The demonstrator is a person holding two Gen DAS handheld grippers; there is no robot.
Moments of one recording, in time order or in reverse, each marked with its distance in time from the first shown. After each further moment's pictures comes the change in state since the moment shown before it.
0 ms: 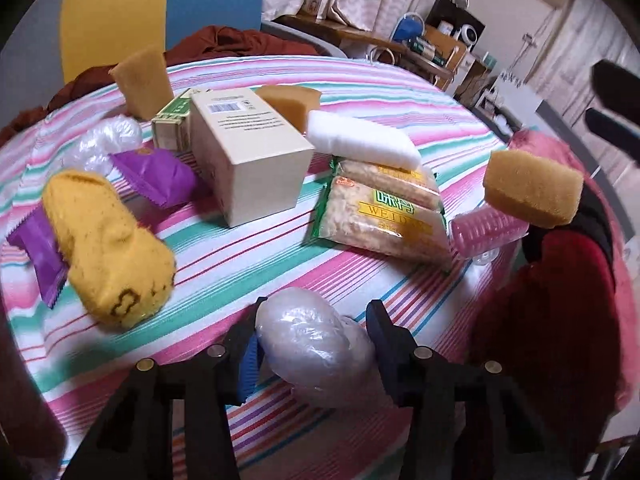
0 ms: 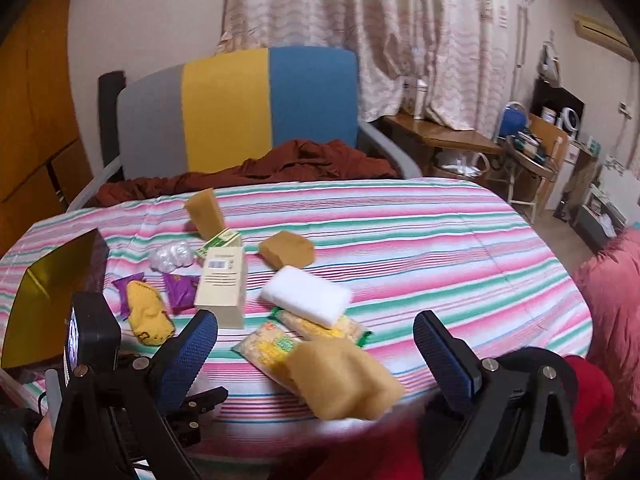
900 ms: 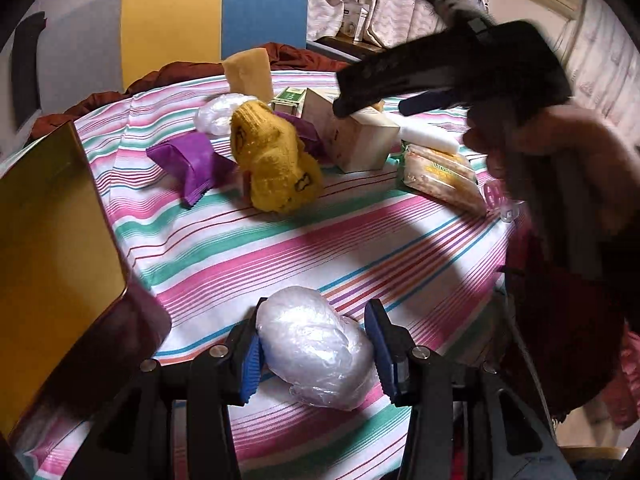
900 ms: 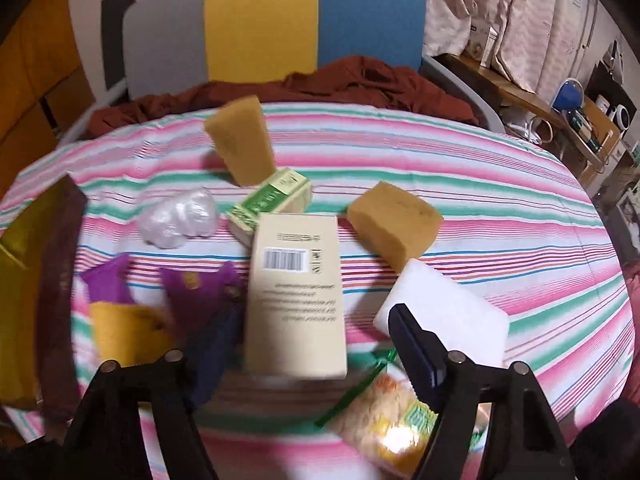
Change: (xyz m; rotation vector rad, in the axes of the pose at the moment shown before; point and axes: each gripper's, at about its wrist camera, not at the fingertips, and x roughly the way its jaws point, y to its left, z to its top) left arm -0.067 0.049 -0.068 -0.019 -0.078 0.130; right arm 0.165 0.095 0.018 -0.086 0.288 0.044
